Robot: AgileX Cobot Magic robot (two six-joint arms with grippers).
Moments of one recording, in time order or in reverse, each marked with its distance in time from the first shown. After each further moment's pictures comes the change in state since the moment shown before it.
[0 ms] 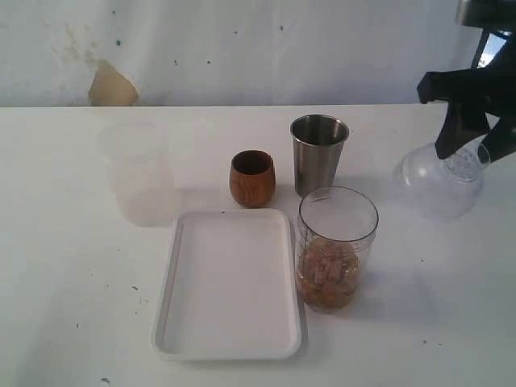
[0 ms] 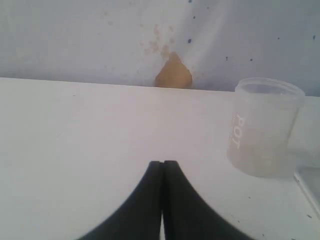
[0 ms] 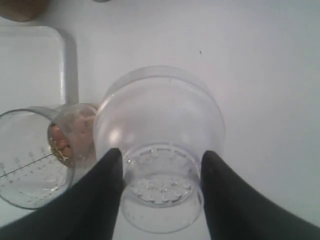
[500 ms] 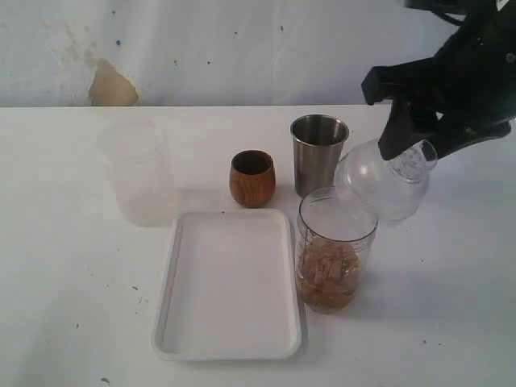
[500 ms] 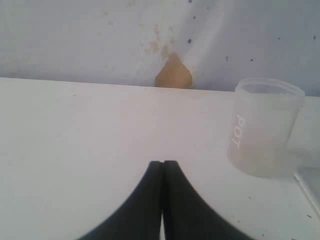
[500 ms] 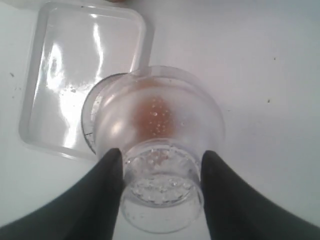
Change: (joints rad) left arm 0.000 0.000 0.000 0.000 0.000 0.000; right arm 0.213 -0.076 0.000 0.025 0.002 0.036
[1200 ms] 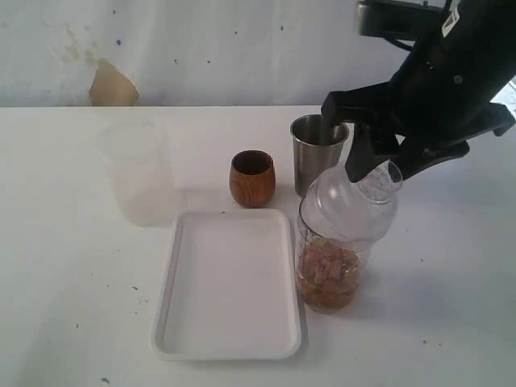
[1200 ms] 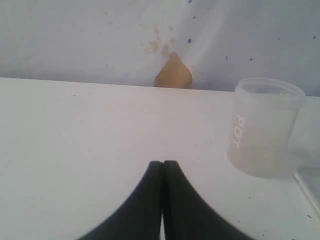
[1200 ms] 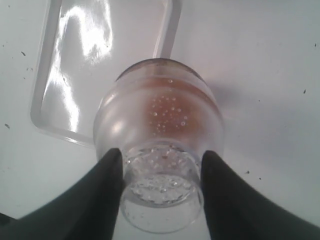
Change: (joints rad) left arm 0.000 0.000 0.000 0.000 0.000 0.000; right arm 0.082 0.058 0.000 0.006 0.001 0.050
